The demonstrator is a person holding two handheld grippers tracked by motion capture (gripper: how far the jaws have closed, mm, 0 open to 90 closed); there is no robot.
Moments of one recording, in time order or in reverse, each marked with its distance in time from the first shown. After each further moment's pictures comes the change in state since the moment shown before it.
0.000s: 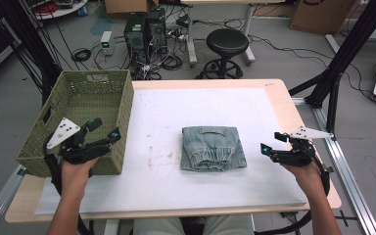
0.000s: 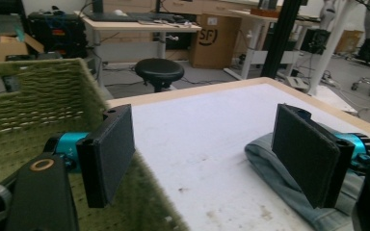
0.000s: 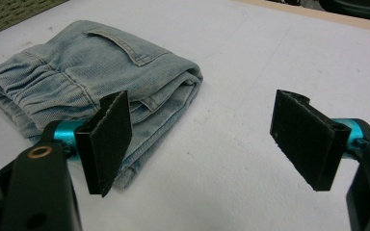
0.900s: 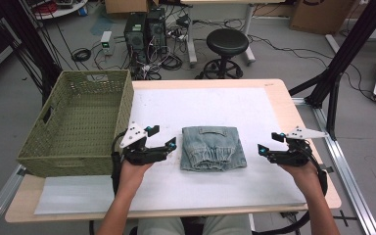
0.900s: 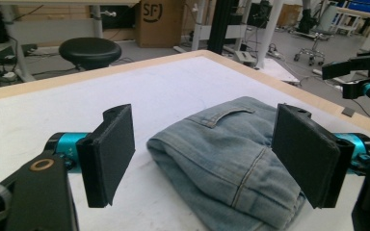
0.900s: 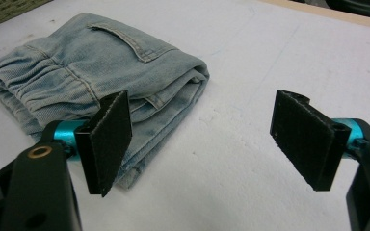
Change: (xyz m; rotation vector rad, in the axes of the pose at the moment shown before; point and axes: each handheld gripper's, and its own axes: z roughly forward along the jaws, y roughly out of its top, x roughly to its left) left arm -0.093 -0.033 0.089 0.086 -0.207 0.031; right arm 0.004 0.001 0.005 0.017 0.006 -0.022
